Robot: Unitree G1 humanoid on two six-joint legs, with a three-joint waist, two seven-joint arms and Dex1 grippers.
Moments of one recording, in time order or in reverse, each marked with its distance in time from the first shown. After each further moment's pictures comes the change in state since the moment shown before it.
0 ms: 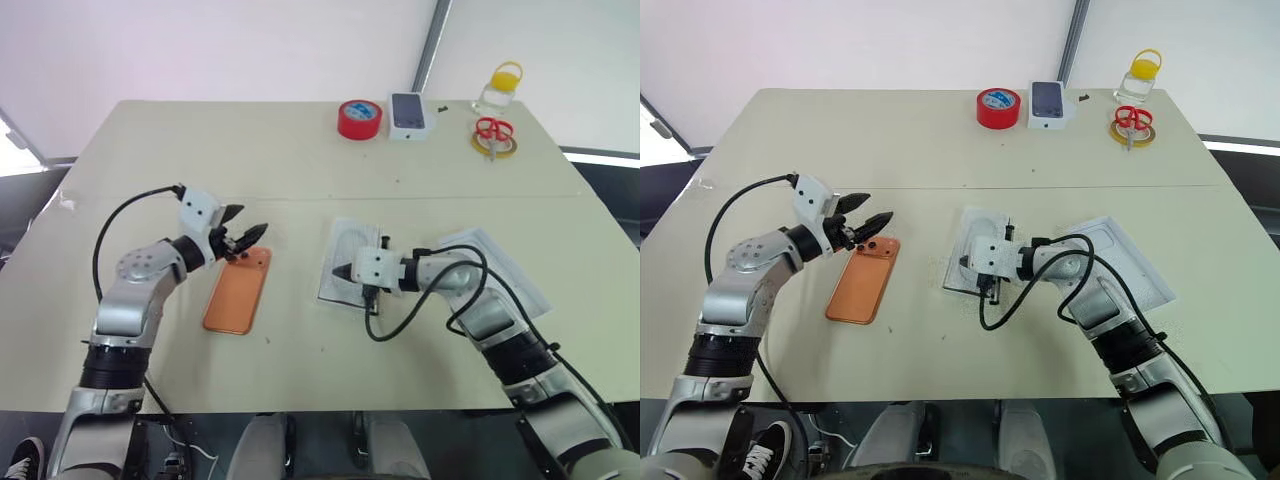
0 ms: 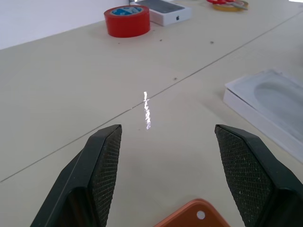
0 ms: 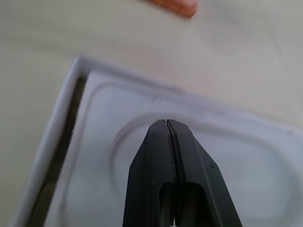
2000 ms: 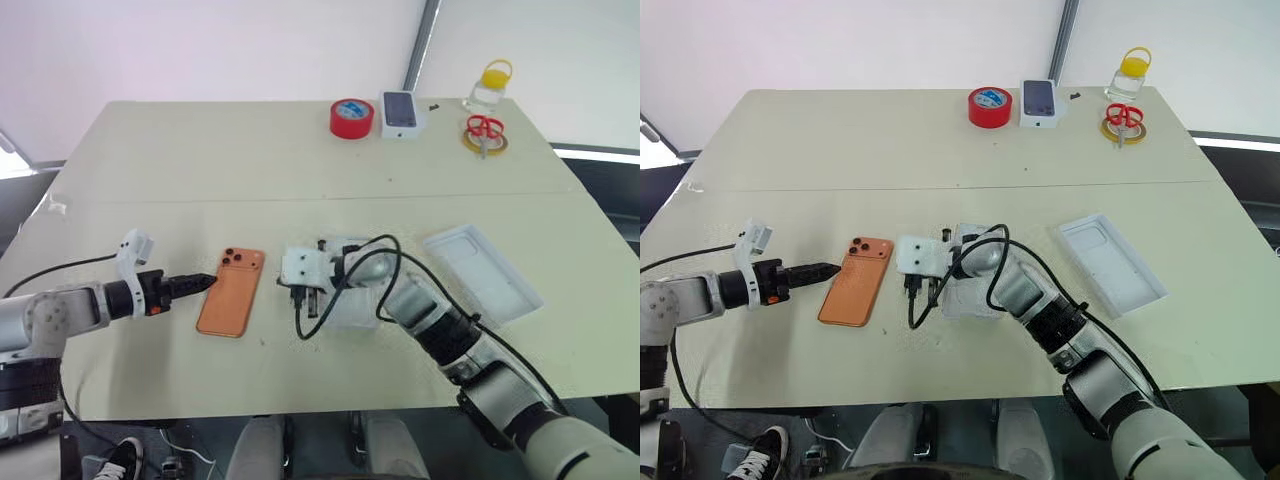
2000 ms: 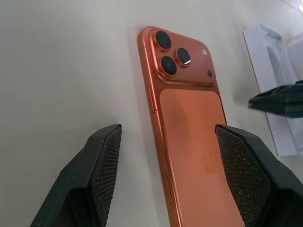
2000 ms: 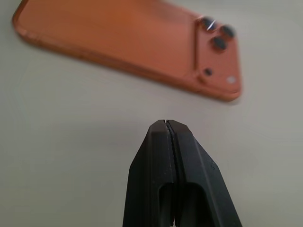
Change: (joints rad) left arm 0.129 0.261 0.254 0.053 -0.405 0.825 -0.103; right arm -0.226 0.319 0.230 0.116 -0.099 0.240 -0.081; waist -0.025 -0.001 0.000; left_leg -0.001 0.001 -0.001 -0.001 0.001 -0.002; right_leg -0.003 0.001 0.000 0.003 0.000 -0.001
